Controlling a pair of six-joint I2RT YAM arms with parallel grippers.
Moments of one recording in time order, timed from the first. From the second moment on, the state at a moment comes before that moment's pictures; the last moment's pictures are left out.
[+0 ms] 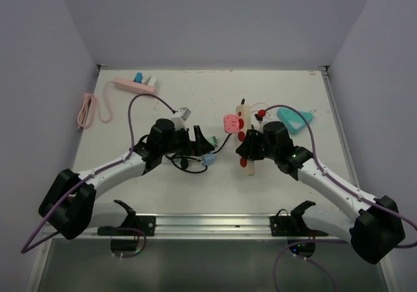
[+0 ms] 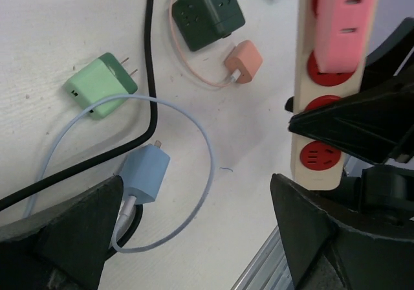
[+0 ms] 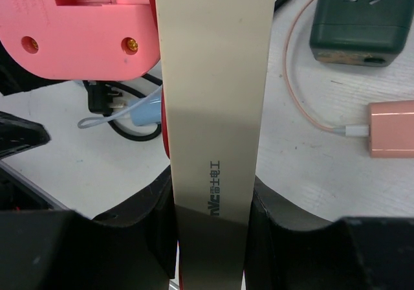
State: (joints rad) left arm -0.59 1.32 0.63 0.18 0.35 -0.65; right arm 0.56 1.06 0.66 -0.25 -0.10 0.53
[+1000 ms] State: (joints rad) left arm -0.59 1.24 0.81 0.09 0.24 -0.77; right arm 0.82 1.19 0.77 -0.18 -0.04 0.55
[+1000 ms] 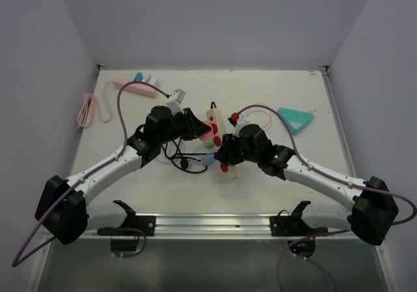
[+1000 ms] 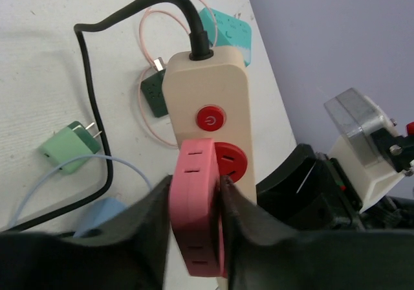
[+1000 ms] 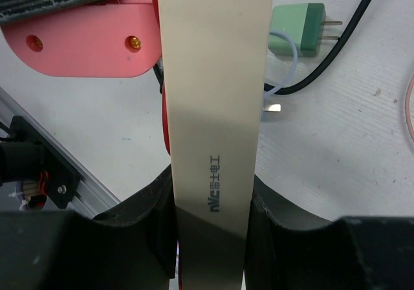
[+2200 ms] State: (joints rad) left arm -0.64 1.18 0.80 0.08 0.18 -0.69; right arm 0.84 1.32 0.90 -0.16 0.10 0.60
